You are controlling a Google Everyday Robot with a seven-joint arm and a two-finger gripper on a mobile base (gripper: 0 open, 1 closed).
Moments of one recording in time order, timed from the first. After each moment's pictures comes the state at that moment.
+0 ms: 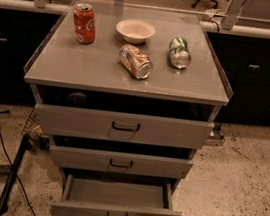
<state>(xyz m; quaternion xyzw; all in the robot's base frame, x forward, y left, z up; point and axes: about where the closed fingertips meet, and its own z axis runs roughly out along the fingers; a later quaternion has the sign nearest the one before) 0.447 -0.111 0.135 -0.50 0.79 0.15 0.33</state>
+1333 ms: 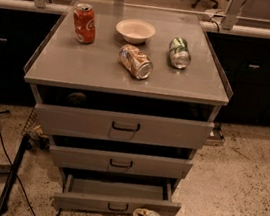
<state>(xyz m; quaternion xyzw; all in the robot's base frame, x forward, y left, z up) 0.508 -0.120 0.119 -0.50 0.74 0.09 0.44</state>
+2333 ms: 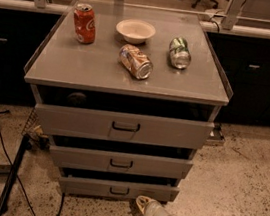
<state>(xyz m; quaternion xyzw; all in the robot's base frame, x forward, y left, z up) 0.579 -0.131 0.104 -0.47 0.74 0.05 0.48</state>
